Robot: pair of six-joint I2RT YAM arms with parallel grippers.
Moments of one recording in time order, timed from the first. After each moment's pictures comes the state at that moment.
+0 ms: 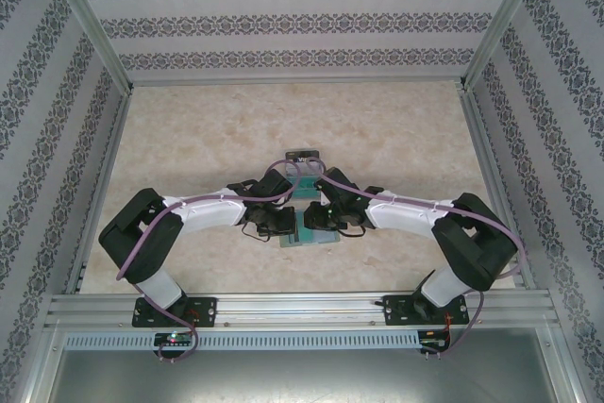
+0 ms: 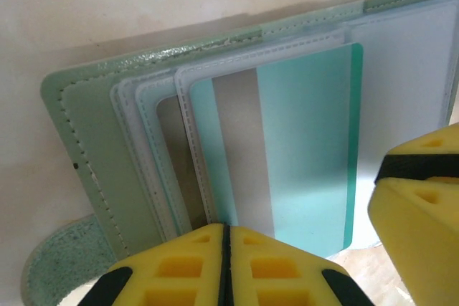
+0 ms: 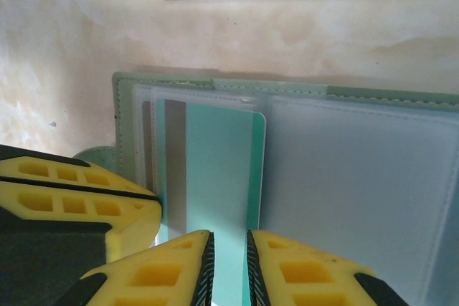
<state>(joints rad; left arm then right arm) -0.73 1.65 0.87 -0.38 0.29 -0.78 0.75 1.56 0.77 -0.25 -0.29 0.76</state>
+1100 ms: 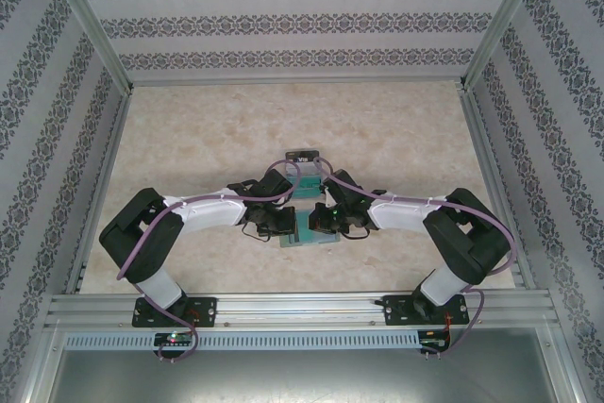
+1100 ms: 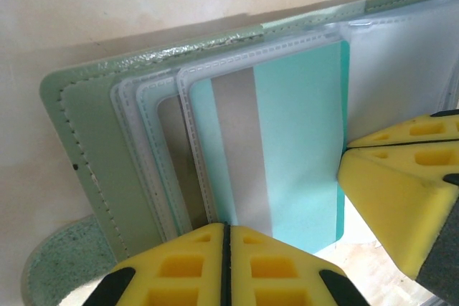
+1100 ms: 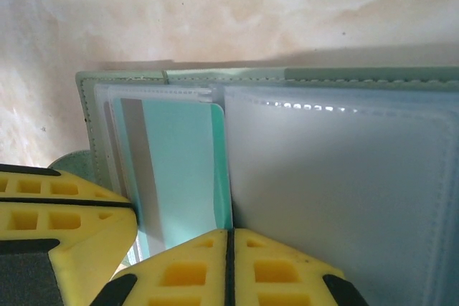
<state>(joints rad) -0.73 1.66 0.87 -0.38 0.29 -0.79 0.69 1.60 0.69 -0.12 -0.40 0.82</state>
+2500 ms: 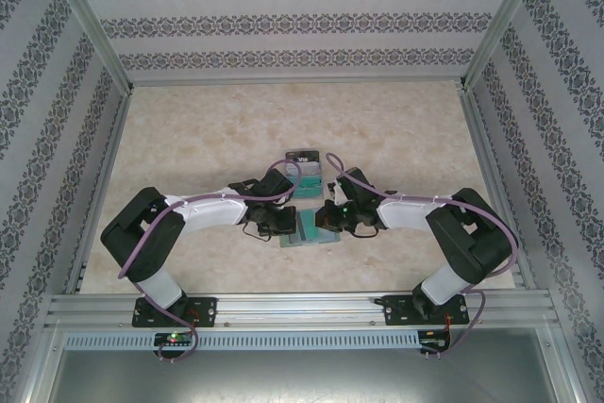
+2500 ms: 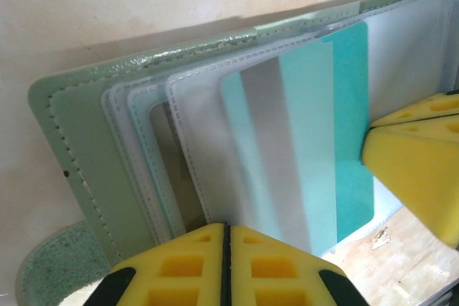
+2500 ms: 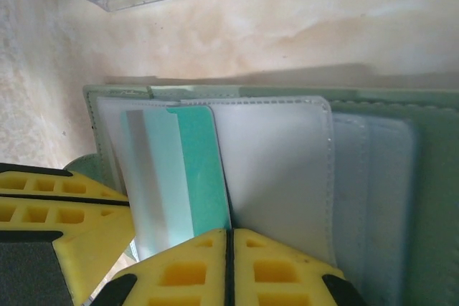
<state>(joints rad) -0.73 1.67 0.88 -0.38 0.29 -0.79 0.58 1.58 0.62 -0.05 -0.52 0.79</state>
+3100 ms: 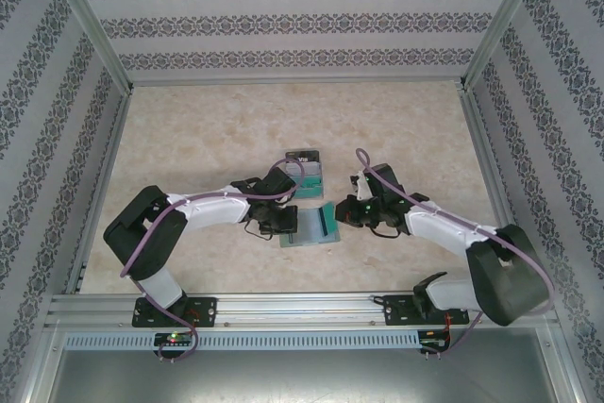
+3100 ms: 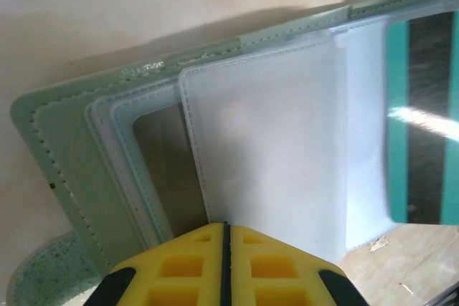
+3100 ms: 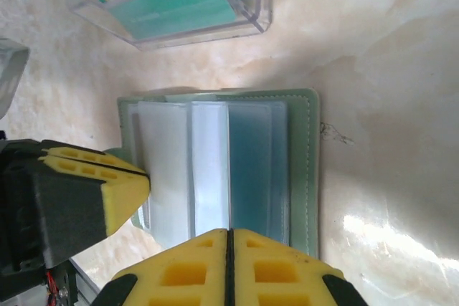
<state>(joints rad) -0.74 1.68 0.91 -0.41 0.29 -0.76 0.45 1.30 0.56 -0.22 -0.51 0.67</state>
